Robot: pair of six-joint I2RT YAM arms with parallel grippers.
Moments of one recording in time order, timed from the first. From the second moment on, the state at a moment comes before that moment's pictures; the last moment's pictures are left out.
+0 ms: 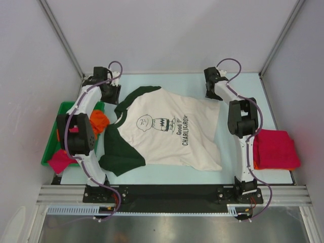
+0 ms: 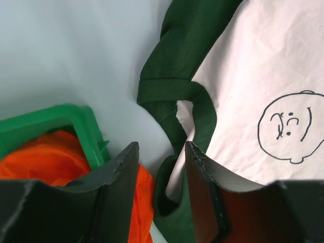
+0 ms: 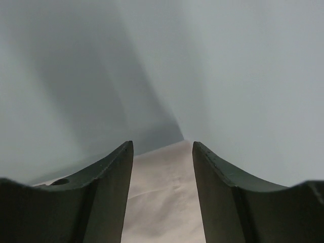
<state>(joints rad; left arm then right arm) 0.00 1.87 1.58 -0.72 0.10 0.23 0.21 2.32 1.94 -0.64 0.48 0.43</state>
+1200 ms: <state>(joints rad) -0.10 2.12 1.85 -0.75 0.08 0.19 0.14 2.47 2.15 -0.78 0.47 0.44</state>
